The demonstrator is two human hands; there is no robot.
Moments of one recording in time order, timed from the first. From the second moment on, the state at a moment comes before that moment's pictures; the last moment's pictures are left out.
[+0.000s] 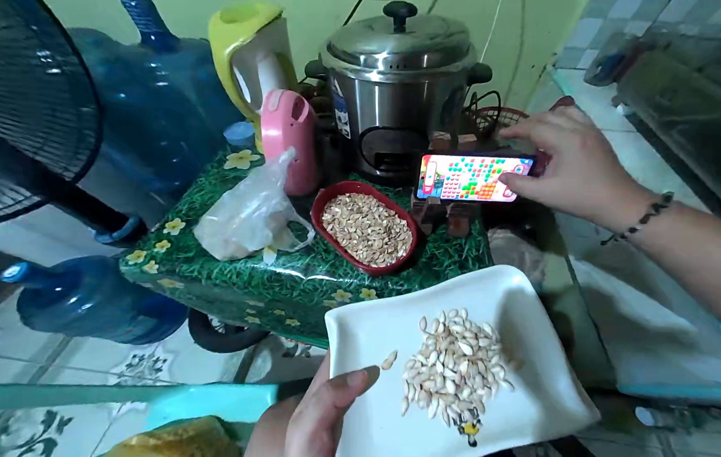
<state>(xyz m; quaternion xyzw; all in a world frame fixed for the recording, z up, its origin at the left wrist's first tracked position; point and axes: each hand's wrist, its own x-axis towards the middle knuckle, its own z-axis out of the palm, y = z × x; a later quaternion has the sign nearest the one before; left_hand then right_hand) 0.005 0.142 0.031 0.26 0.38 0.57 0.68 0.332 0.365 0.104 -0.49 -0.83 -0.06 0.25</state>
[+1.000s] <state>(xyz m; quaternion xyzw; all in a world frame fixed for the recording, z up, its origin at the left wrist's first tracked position) 0.005 0.155 0.019 0.23 0.40 0.57 0.69 0.337 0.383 0.084 -0.48 -0.84 -0.03 0.26</state>
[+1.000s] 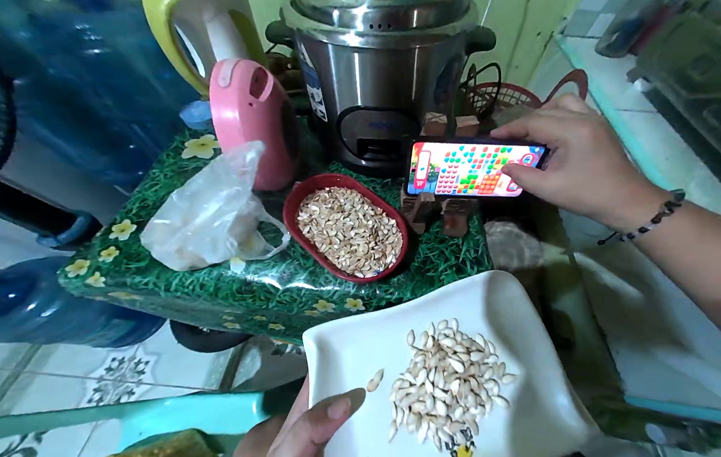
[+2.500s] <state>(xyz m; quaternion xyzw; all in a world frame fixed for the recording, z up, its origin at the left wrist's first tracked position) -0.004 0.148 0.004 0.14 0.38 0.62 0.68 0.339 0.383 0.069 -0.47 -0.84 -0.07 0.26</state>
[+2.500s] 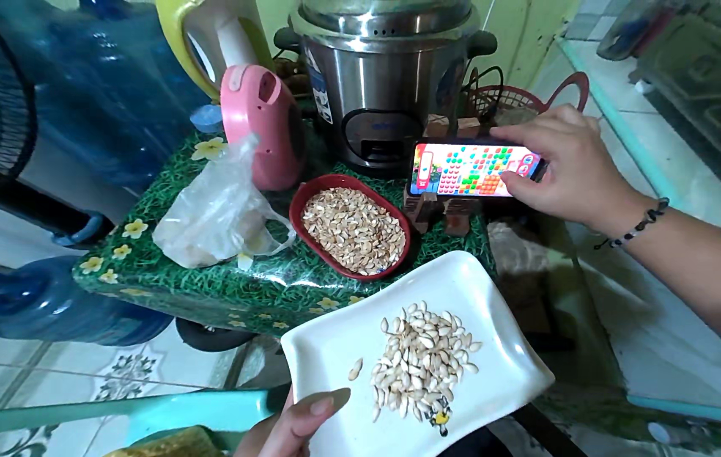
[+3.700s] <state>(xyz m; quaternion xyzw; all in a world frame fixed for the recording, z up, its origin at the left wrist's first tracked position) -0.006 0.147 0.002 0.14 0.38 0.62 0.67 0.341 0.384 0.068 -0.47 -0.84 -0.07 0.26</state>
